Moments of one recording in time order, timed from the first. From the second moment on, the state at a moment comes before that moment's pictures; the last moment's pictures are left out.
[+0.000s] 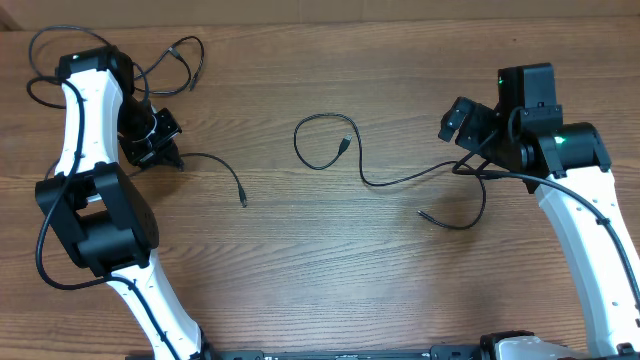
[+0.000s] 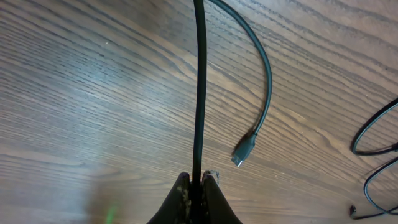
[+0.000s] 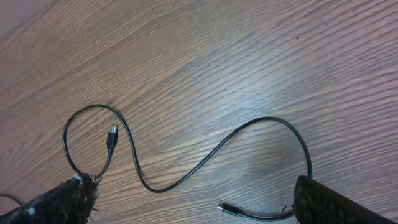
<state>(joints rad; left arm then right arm) 0.25 2.19 1.95 -1.52 0.23 -0.34 0.12 1.42 1.35 -0.94 0.01 0.54</state>
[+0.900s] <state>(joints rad) 0.23 2.19 1.96 -1.60 0.23 -0.34 0.12 1.42 1.35 -0.94 0.01 0.54</state>
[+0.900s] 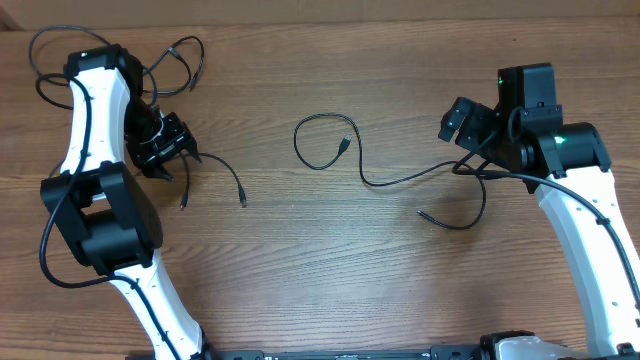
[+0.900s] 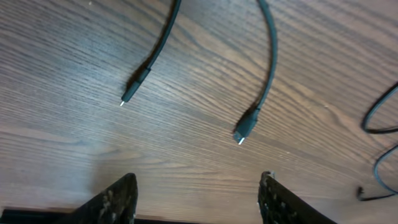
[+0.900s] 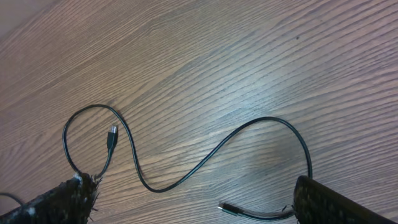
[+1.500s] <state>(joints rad) 0.32 2.19 2.16 -1.66 0.25 -0.39 0.12 1.42 1.35 -0.94 0.01 0.54</state>
